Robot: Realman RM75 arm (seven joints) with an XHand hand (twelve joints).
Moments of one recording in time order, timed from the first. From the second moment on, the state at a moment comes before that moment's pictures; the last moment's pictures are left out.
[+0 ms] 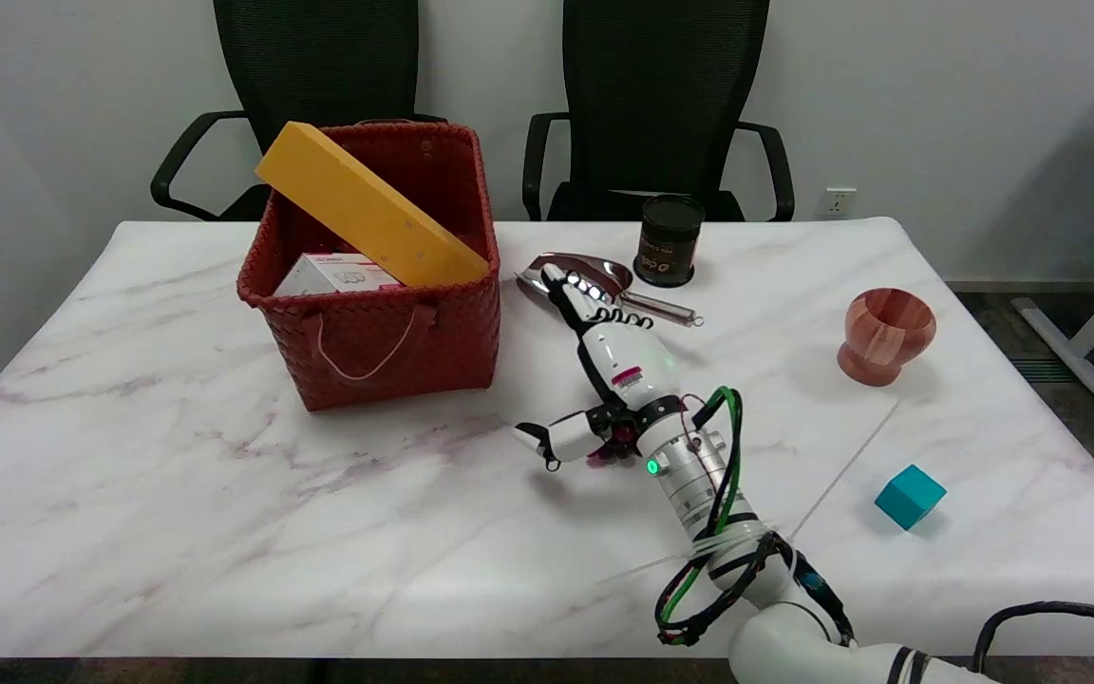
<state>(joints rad) 0.05 -1.22 -2.23 1.27 0.99 0.83 -0.08</state>
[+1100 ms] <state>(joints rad) 0.07 -1.24 -2.22 1.28 1.08 0.91 -0.03</state>
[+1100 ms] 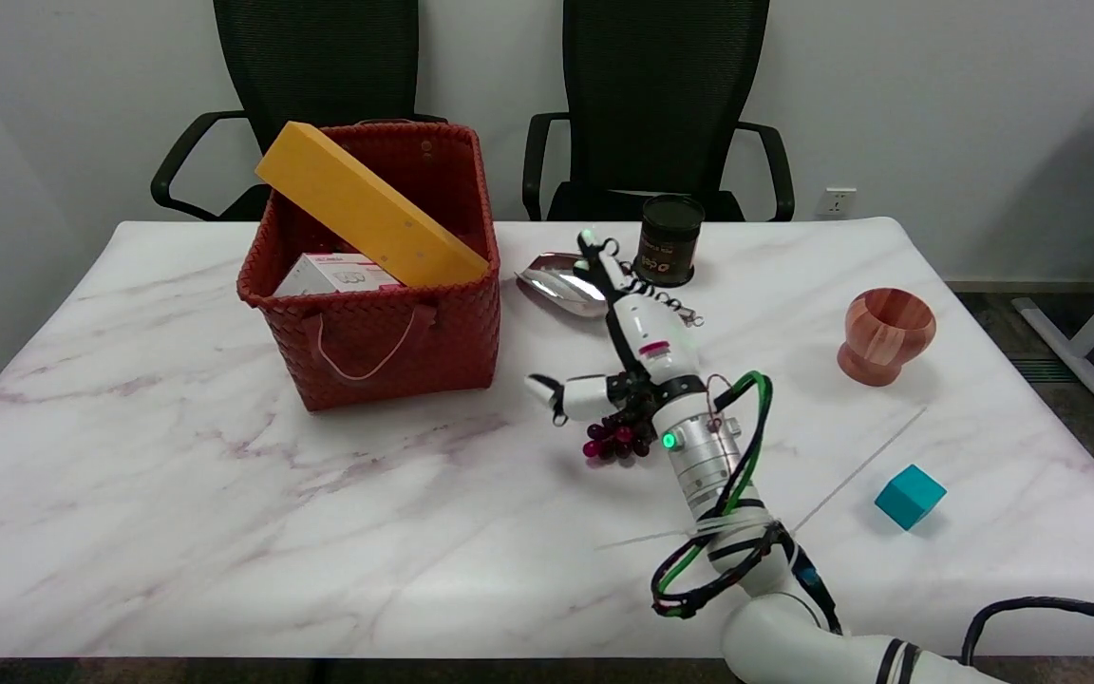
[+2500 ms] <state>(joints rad) 0.02 -1.23 -2.15 1.37 1.34 1.47 0.20</state>
